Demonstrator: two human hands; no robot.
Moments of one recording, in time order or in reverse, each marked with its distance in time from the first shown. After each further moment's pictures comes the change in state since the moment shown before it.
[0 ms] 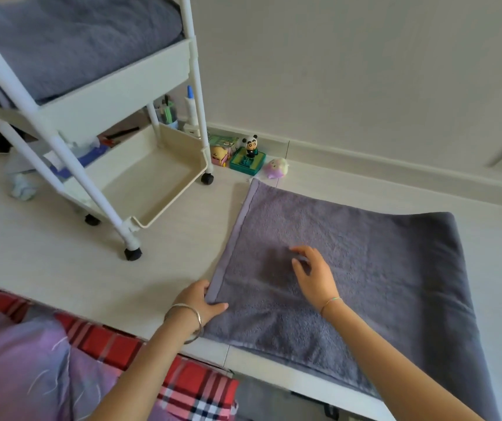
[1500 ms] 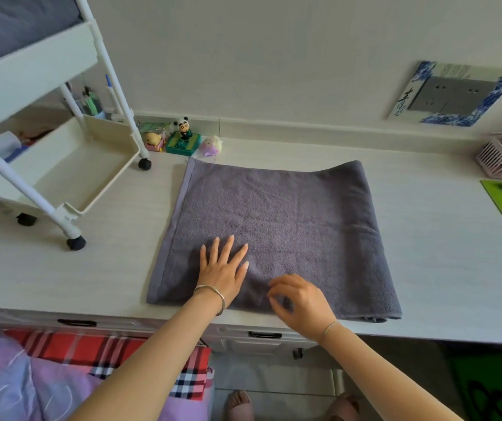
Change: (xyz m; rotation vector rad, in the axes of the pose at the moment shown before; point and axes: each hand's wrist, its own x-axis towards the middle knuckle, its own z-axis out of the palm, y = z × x) left_hand -0.023 0.075 0.112 0.594 0.156 0.534; right_hand -0.157 0.060 -0.048 -0.413 0.104 -0.453
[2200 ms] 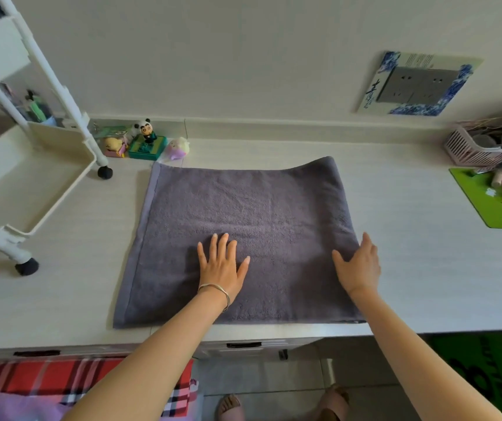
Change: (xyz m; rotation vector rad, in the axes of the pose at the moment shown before) left_hand 0.040 0.050 0.004 0.000 0.024 -0.026; right_hand 0.008 0.099 -0.085 -0.034 0.205 1.075
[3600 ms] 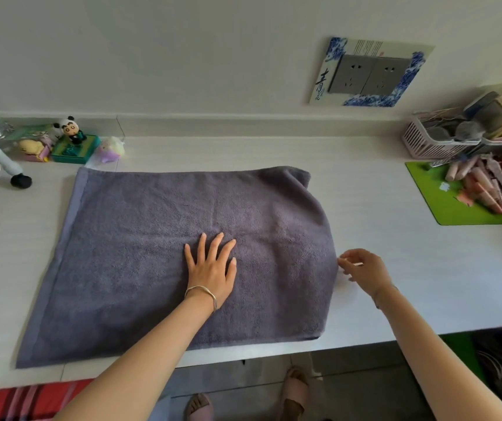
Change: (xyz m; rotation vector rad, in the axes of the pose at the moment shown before) left_hand 0.045 0.096 0.029 -0.040 0.036 0.101; right_hand 0.086 0.092 -0.082 0.302 -0.237 0.084
